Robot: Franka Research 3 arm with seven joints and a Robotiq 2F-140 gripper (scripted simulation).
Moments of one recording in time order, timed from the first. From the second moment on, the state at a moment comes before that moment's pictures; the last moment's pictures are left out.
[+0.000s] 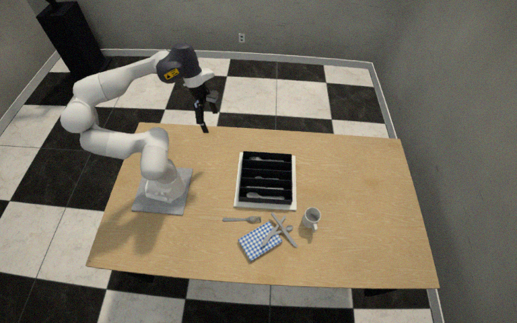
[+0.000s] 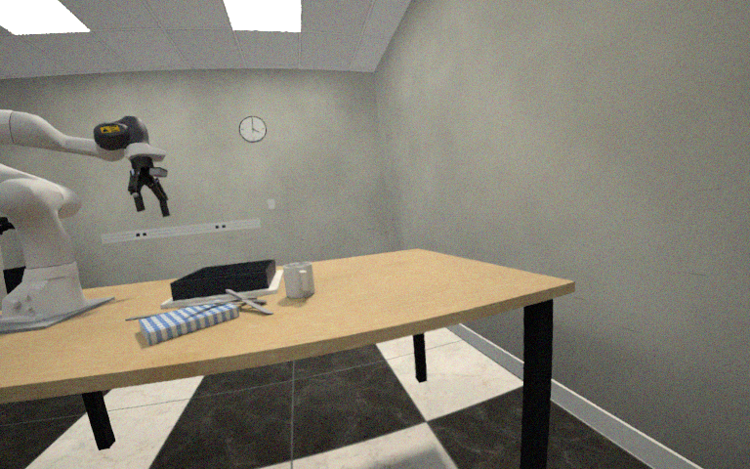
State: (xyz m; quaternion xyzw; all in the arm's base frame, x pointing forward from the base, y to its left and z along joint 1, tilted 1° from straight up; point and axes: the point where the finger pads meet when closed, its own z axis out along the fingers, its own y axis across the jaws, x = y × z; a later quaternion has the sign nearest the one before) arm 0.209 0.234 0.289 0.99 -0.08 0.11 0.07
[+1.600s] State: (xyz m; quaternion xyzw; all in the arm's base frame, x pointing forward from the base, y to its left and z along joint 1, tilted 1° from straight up) arm 0.291 0.198 0.278 0.81 -0.58 0.08 0.03
